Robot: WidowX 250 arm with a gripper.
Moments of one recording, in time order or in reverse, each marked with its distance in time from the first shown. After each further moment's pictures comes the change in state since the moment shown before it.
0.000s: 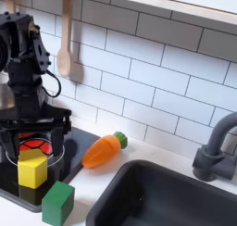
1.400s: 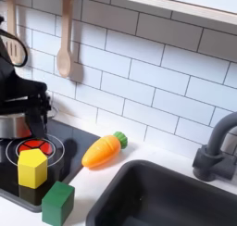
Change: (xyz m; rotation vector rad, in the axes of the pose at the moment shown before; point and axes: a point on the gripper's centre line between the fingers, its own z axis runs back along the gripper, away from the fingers) arm -0.062 0.010 0.069 -0.141 -0.183 -0.086
